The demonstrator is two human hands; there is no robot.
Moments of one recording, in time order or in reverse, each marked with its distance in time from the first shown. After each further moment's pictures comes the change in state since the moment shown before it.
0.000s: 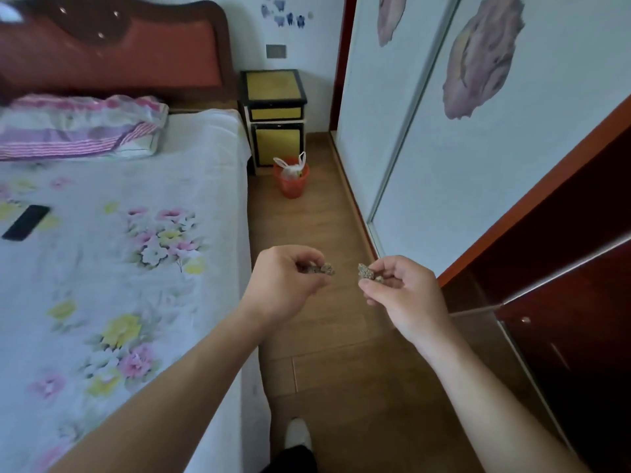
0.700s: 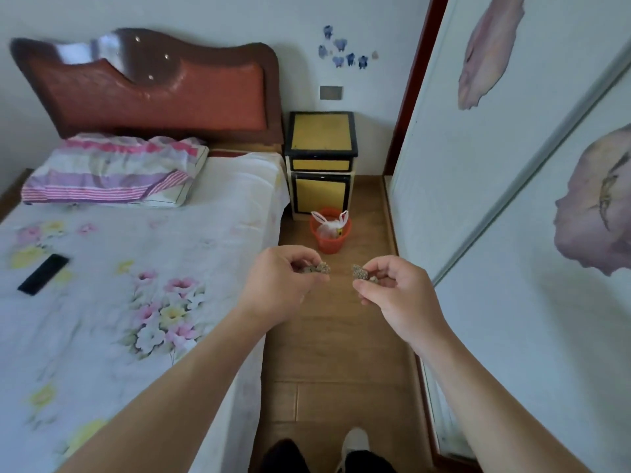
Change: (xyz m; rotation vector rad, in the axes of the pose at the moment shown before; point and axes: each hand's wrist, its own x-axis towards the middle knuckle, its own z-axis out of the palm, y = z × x) left_hand 0.381 0.018 -0.048 0.065 0.221 -0.135; right_hand 0.428 -0.063 0.032 0.026 -0.226 -0.116
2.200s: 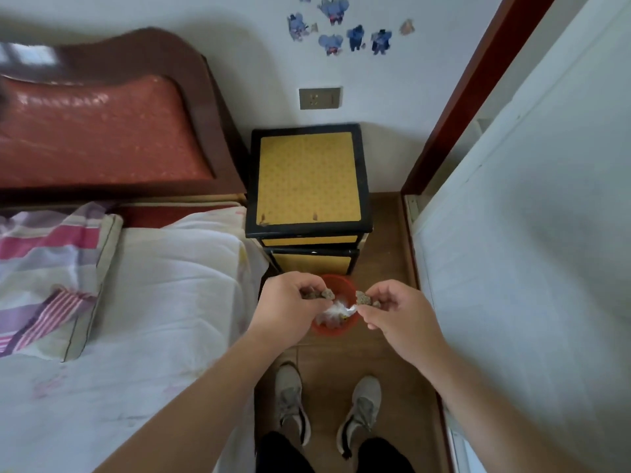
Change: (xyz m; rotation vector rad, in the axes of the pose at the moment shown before) left_hand 0.692 -0.103 0.095 0.189 -0.258 -0.204; right_hand 0.689 0.103 0.022 -0.127 -0.144 0.299
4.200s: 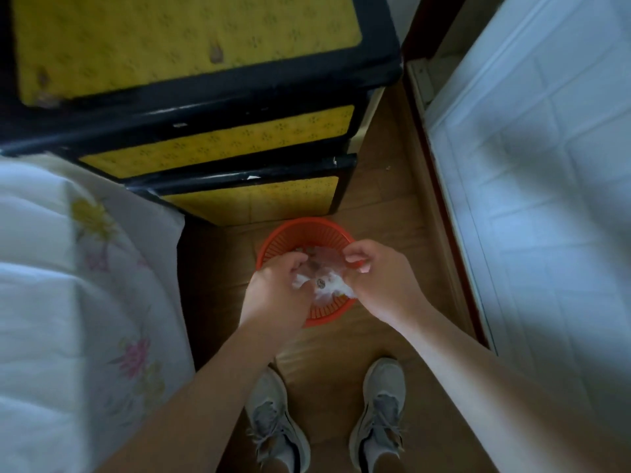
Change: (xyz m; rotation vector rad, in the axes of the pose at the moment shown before) left_hand 0.211 -0.272 0.259 0.039 -0.117 -0.185; right_hand 0.233 0.313 0.150 -0.094 0.025 0.170
